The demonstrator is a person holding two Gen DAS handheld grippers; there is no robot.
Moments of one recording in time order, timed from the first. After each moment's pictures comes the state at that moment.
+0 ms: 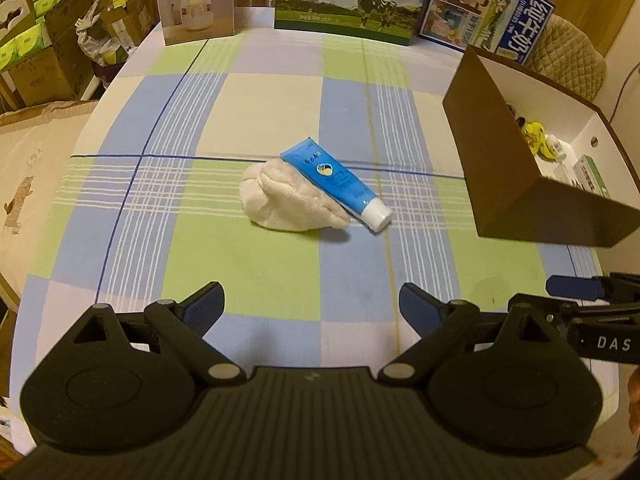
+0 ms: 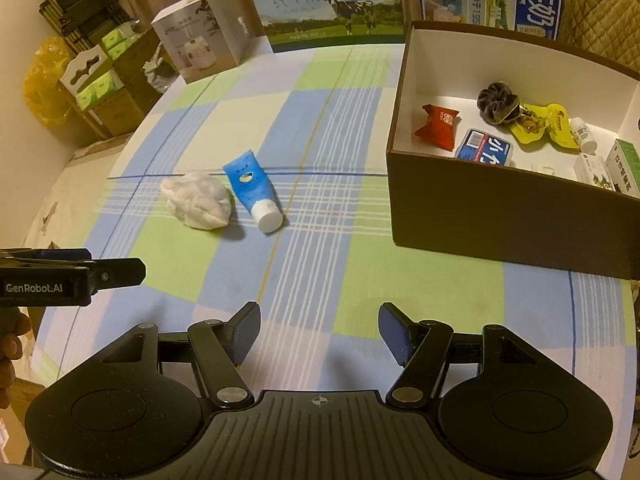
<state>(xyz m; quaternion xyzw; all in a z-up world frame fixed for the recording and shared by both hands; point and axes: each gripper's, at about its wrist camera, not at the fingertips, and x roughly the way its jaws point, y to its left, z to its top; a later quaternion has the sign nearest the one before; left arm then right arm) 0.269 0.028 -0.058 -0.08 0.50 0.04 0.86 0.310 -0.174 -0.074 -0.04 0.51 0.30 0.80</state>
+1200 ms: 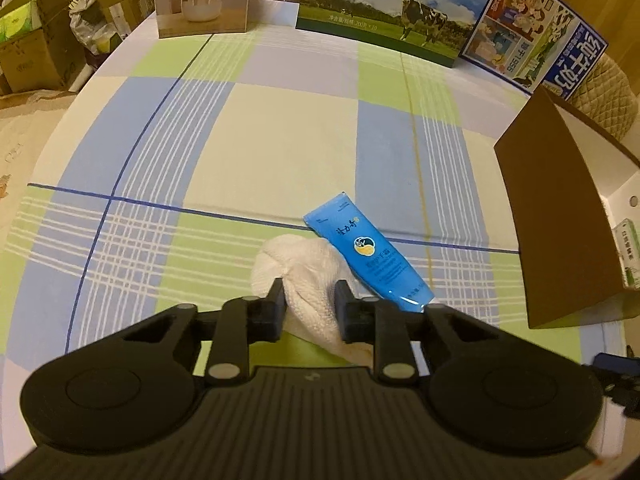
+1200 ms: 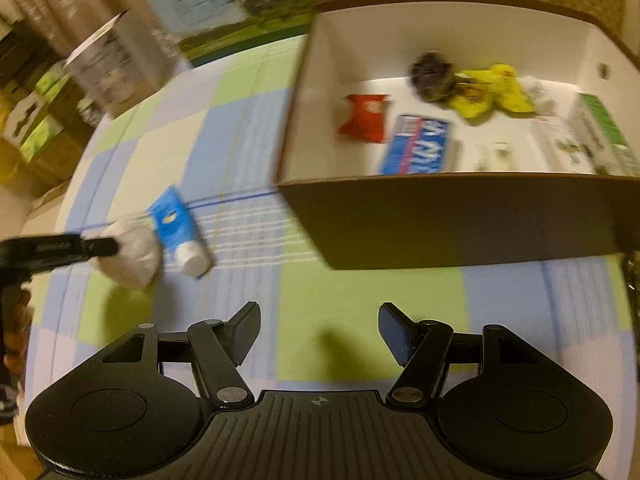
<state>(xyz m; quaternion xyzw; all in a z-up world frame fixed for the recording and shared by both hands) 0.364 0.077 -0.105 -0.12 0.50 0.04 0.86 0.357 -0.180 -0.097 0.00 0.54 0.24 0.81</state>
